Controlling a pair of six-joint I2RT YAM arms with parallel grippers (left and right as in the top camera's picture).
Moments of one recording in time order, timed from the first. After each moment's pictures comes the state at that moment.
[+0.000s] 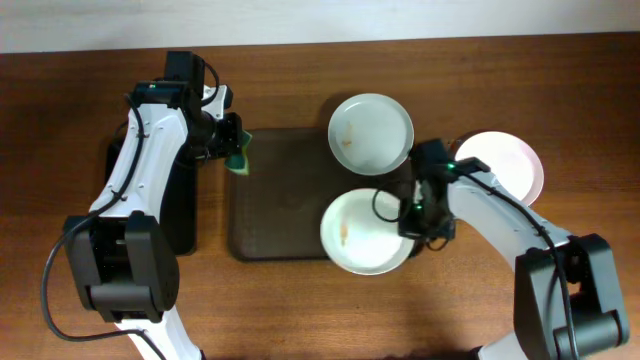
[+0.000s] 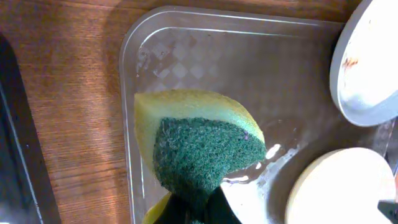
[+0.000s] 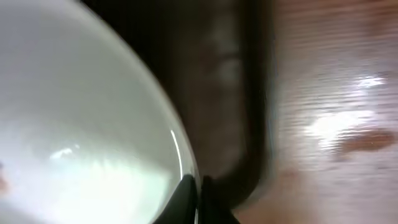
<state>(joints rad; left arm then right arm) -0.06 1.97 1.70 -1.06 0.28 -0.13 0.26 1.71 1.04 -0.91 -0.15 0.42</state>
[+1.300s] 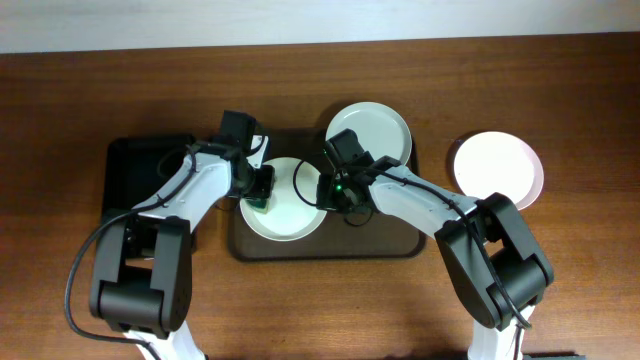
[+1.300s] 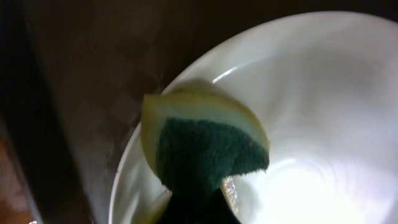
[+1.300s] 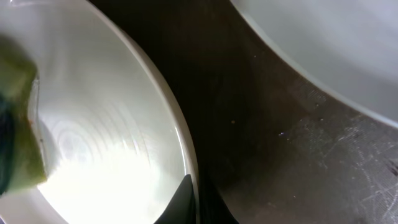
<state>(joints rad) -0.22 1.92 1.21 -0.59 0.11 -0.07 0.55 1.98 1.23 -0.43 -0.21 0.68</state>
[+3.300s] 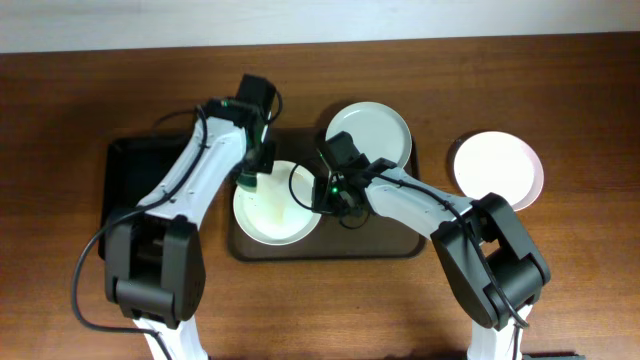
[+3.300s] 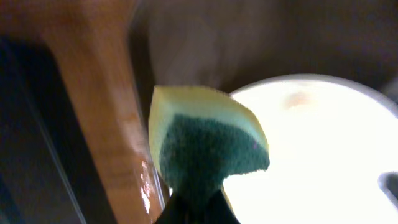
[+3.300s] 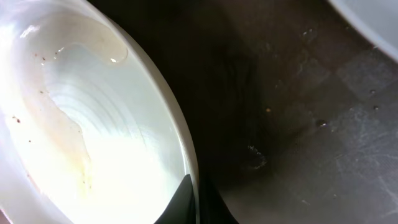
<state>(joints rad) -0.29 1.98 1.63 -1.04 -0.16 -0.11 0.57 1.99 1.23 -0.42 -0.25 0.69</state>
